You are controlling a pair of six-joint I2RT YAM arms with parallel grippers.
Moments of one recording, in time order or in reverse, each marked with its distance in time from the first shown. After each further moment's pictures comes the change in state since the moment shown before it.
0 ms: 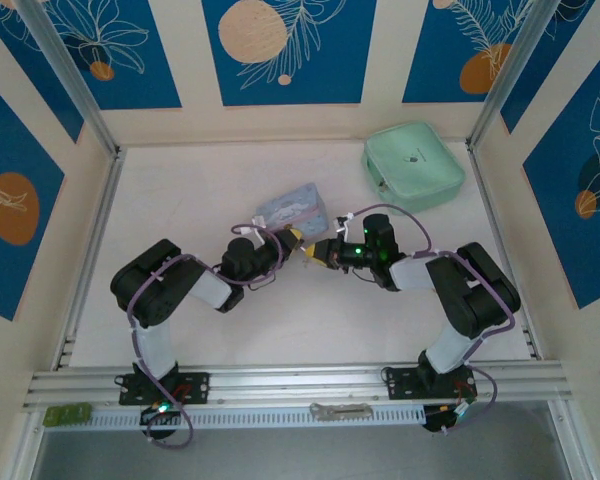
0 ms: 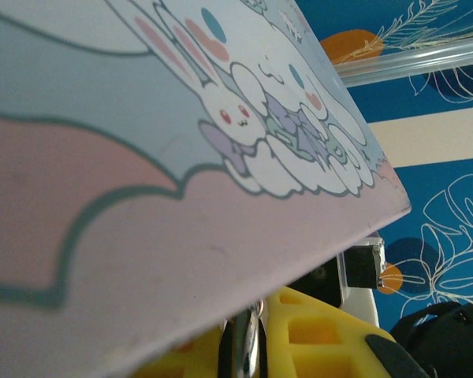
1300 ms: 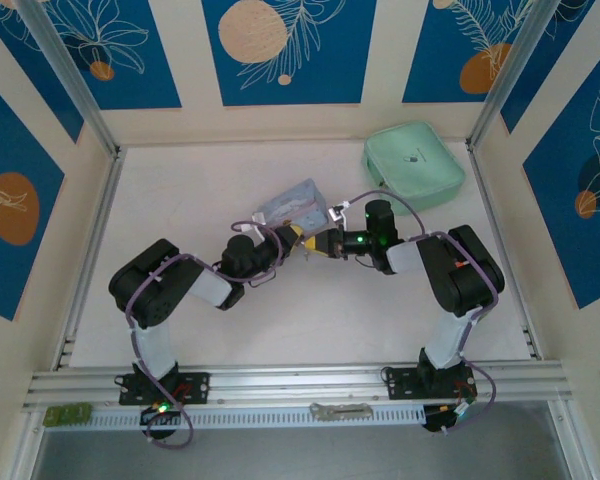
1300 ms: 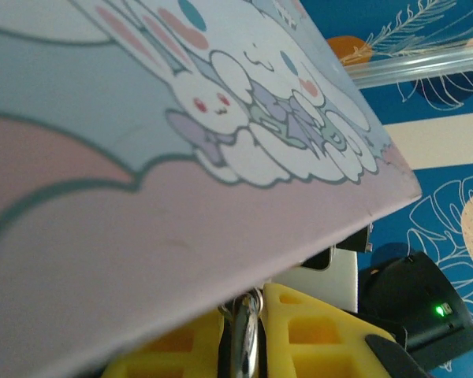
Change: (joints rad) left arm 0.005 -0.011 0.021 -0.014 0.016 -0.026; right arm -0.072 0.155 0.145 0.026 -0.248 -0.145
